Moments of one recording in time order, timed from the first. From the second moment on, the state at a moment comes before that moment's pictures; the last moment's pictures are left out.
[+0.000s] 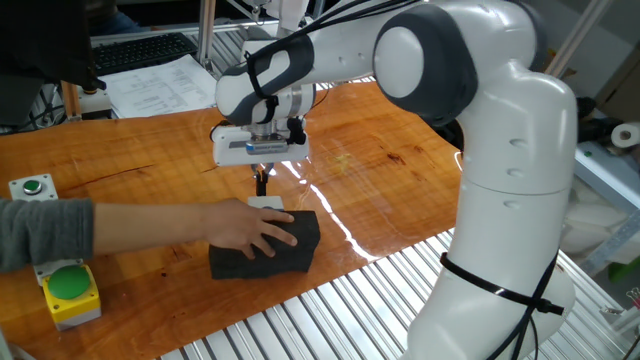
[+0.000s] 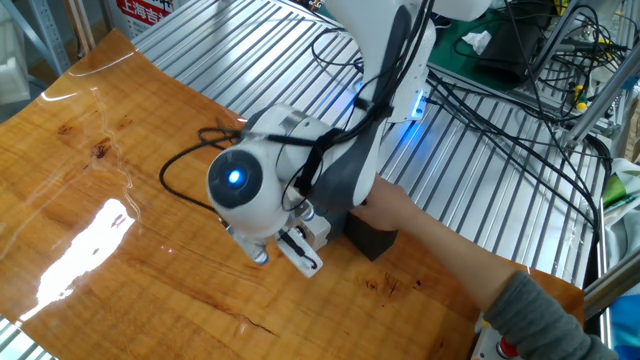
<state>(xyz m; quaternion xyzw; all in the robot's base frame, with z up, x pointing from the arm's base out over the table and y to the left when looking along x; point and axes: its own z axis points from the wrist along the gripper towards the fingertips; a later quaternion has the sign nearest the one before) 0.527 0.009 0.087 -0.14 -0.97 0.01 0.18</state>
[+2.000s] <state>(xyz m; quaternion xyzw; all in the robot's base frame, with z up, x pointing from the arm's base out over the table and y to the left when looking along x) 0.528 0.010 0.077 -0.13 -0.96 -0.01 0.25</state>
